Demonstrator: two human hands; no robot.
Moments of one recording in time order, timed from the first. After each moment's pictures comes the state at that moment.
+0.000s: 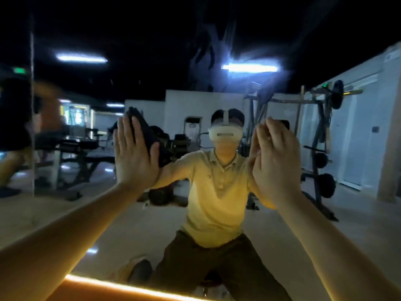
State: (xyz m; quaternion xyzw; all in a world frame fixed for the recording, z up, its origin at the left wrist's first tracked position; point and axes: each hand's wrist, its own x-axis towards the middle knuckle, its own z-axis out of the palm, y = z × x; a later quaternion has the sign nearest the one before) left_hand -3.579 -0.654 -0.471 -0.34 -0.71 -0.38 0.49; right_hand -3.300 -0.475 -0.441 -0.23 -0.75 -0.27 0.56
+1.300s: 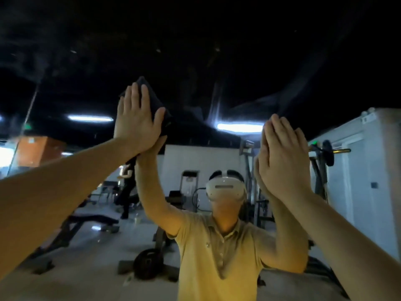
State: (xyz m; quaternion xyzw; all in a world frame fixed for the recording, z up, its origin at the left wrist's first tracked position) left_hand -3.563 -0.638 -0.213 -0.31 -0.70 -0.35 0.54; right_hand -3.304 -0.427 -0.274 -0.22 -0.69 -0.30 0.63
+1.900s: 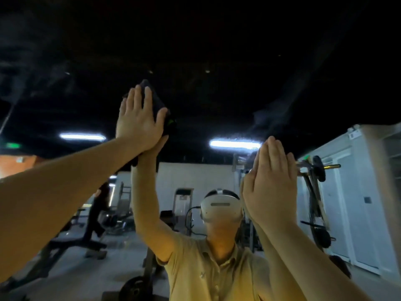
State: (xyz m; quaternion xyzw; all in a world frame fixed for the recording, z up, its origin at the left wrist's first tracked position) left_hand -3.534 -0.607 -0.157 -0.33 -0.66 -0.36 0.57; right_hand -3.306 -0.406 -0.284 -0.26 -0.62 -0.29 0.68
